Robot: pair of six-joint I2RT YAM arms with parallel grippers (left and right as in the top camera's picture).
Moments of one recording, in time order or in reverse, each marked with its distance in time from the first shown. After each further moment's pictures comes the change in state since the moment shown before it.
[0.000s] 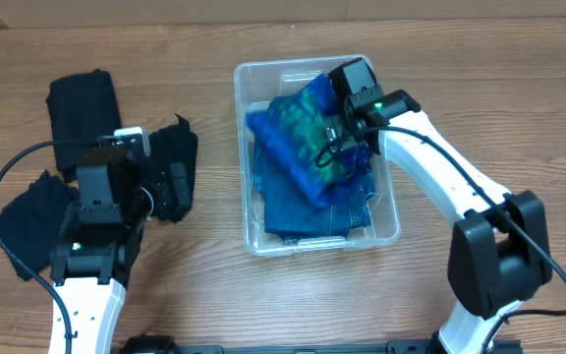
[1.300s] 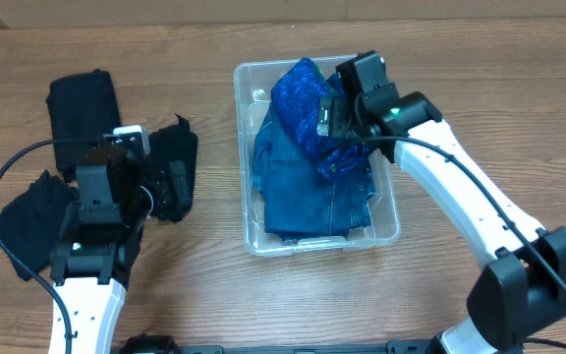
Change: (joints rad) left arm 0.000 0.000 0.000 0.014 0.000 0.000; right arm 0.020 -0.151 0.010 0.003 -0.164 0.301
